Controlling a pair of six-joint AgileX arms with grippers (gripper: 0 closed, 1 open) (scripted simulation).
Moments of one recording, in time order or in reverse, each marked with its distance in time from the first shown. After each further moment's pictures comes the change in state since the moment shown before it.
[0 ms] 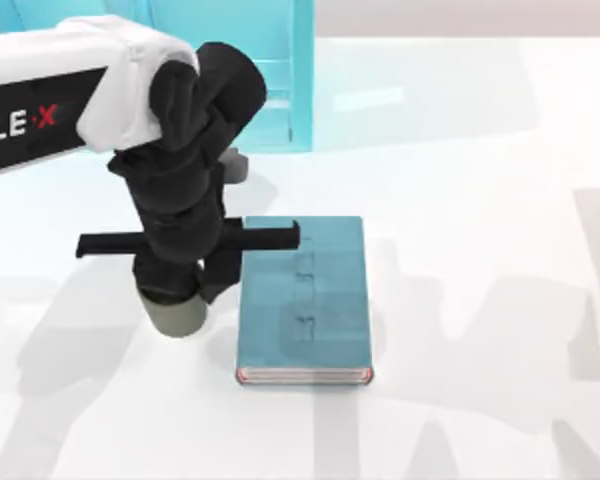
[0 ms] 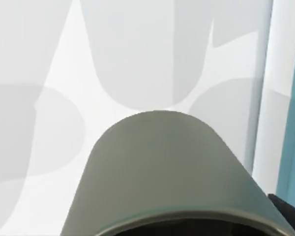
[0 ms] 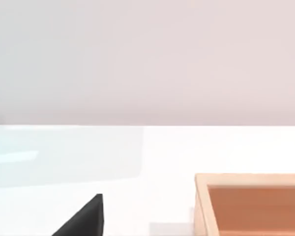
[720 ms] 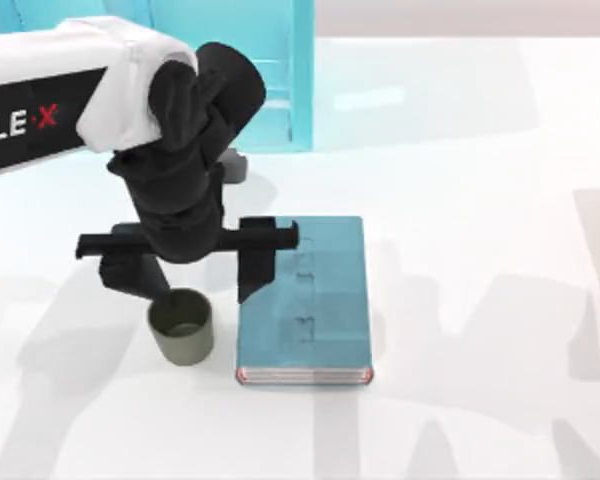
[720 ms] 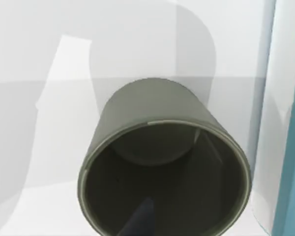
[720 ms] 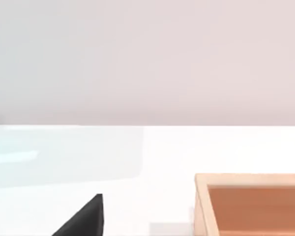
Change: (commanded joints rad) left arm 0.000 0.000 0.000 0.000 0.000 0.000; right arm 0.000 0.000 0.000 0.000 0.000 0.000
